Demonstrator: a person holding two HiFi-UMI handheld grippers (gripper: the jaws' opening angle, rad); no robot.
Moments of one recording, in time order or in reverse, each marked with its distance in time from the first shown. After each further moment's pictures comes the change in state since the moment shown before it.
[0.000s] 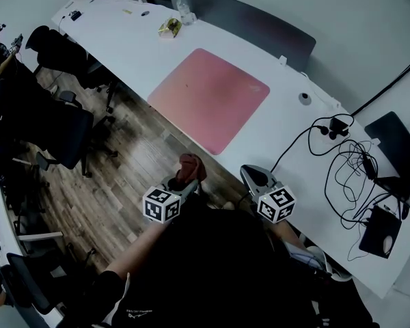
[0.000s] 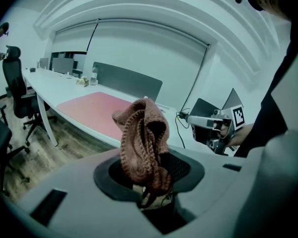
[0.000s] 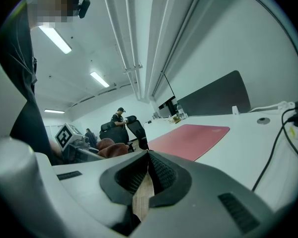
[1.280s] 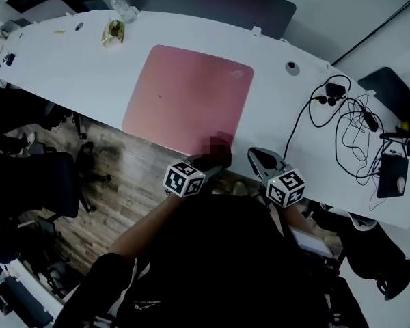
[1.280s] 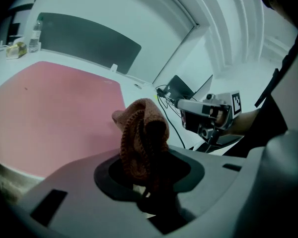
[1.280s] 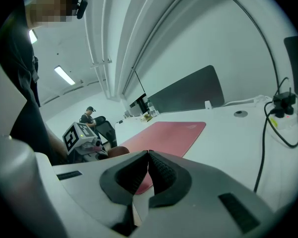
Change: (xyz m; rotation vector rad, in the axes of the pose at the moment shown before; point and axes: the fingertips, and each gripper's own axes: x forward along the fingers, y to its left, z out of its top) left arm 0.128 0.027 0.027 0.161 0.392 -0.497; right arm 0.056 -0.062 0.012 0.143 0.019 -0.342
